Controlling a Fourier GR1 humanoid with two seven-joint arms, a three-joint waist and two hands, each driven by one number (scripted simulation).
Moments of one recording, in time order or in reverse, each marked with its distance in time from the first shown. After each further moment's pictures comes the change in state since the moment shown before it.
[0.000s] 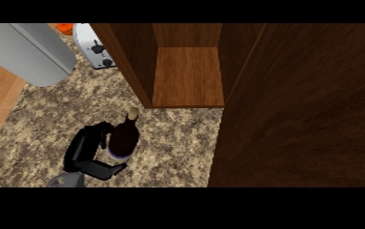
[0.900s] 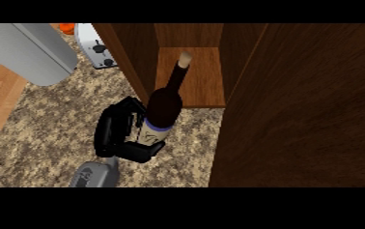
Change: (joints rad) left arm -0.027 -0.097 -0.310 -0.373 0.161 0.430 0.124; right arm 0.016 -0.013 -0.044 0.004 -0.024 0.019 -0.002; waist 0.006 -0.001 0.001
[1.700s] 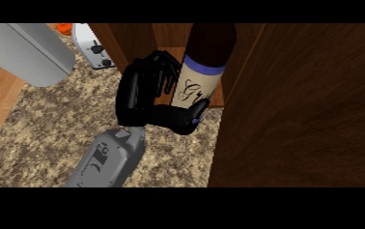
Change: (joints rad) left arm -0.331 -0.001 -0.185 -0.198 0.079 0.425 0.469; right arm 0.033 0.010 -0.025 0.006 -0.024 0.022 -0.012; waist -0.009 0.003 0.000
